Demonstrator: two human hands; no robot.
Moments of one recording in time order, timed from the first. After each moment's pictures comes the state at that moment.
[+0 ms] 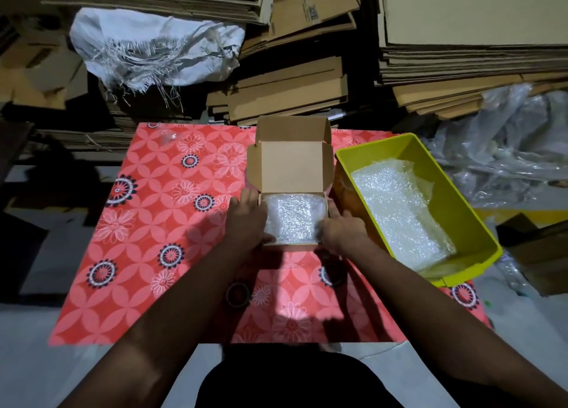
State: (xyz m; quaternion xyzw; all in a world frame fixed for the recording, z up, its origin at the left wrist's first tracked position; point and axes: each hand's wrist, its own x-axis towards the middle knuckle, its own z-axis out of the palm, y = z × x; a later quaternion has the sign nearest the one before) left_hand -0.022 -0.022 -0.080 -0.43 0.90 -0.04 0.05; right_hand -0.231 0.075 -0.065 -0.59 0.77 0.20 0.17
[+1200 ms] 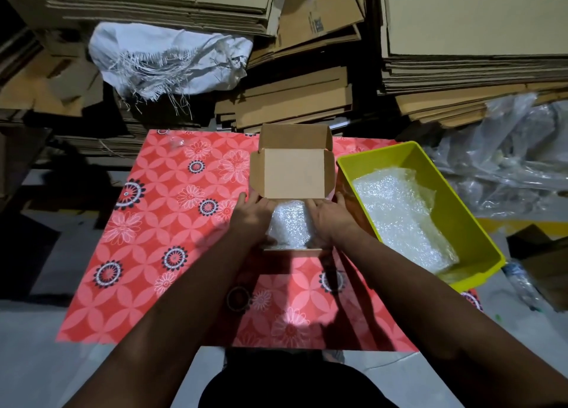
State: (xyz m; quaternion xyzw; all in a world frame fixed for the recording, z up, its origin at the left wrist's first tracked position) left_hand -0.031 -0.034 -0.072 -0.38 0.92 0.01 0.05; right_hand -0.235 0.041 -0.061 -0.70 0.69 0.14 0.08
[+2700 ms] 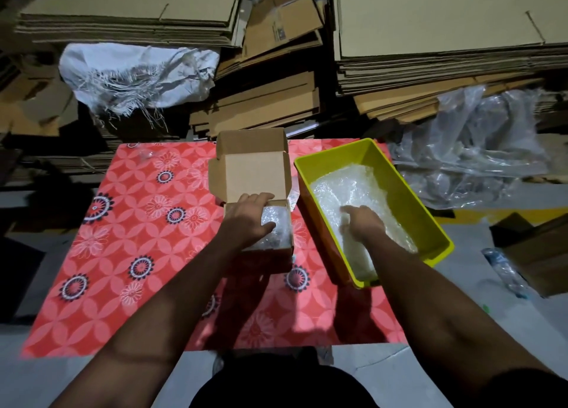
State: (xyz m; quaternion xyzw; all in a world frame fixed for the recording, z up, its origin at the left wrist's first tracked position) left_hand -0.097 0.011 -0.040 -0.40 0.89 0.21 -0.10; right_hand -0.386 0.114 -0.096 -0.47 0.86 -0.03 0.21
